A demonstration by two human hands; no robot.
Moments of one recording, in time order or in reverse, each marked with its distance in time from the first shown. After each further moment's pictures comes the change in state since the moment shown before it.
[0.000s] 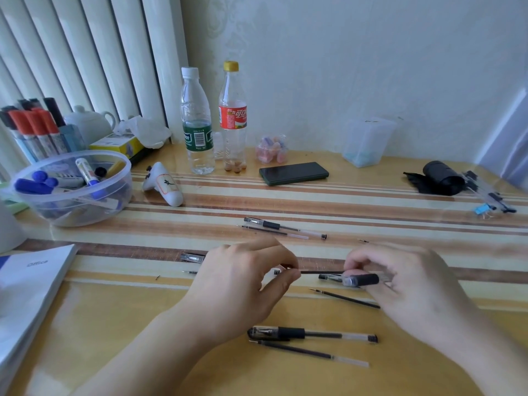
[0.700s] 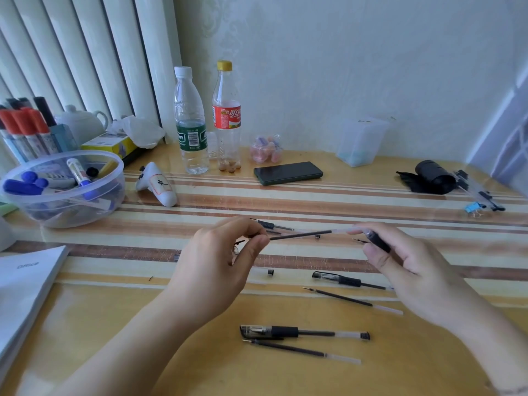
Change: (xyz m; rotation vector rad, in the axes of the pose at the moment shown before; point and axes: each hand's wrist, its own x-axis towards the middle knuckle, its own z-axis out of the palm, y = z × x) left_hand 0.004 -0.020 -0.001 -0.168 0.191 -0.152; right_hand 0.002 0.033 -0.003 0.273 -0.042 0.060
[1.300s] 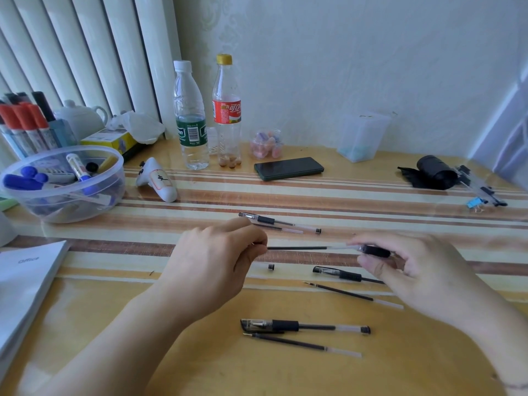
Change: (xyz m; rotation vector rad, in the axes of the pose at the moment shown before) left_hand 0.003 0.003 -0.010 0.353 -0.127 0.175; right_hand -0.003 -0.017 -0.011 -0.295 -0.038 0.009
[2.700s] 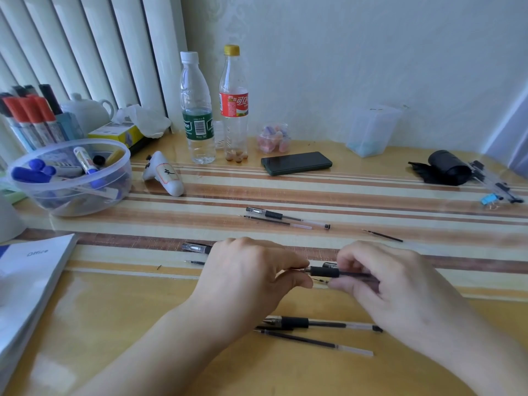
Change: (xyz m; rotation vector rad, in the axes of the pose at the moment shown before) left_hand -0.006 0.034 0.009 -0.187 0.004 -0.083; right_hand -0.005 -0.041 0.024 0.009 0.084 -0.185
